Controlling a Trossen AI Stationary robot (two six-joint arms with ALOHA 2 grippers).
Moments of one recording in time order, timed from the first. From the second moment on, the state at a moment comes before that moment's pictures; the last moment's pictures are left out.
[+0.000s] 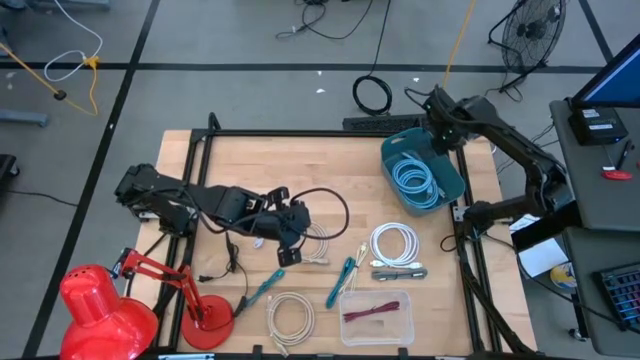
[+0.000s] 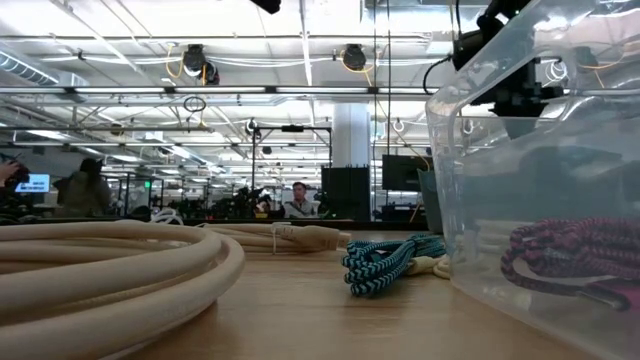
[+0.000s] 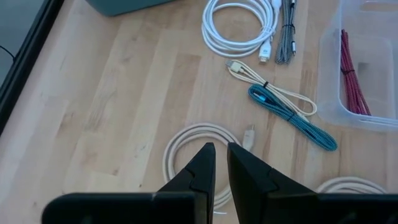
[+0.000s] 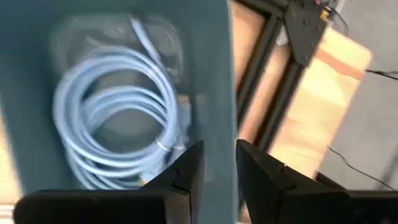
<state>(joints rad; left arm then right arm) -0.28 1.63 1.66 -1.02 -0.32 -0.38 -0.95 1.33 1.24 -1.36 0.22 0.22</state>
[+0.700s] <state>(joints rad) -0.33 1.63 1.66 -1.02 -0.37 -0.43 -0.89 1.35 1.11 -1.27 0.41 0.26</state>
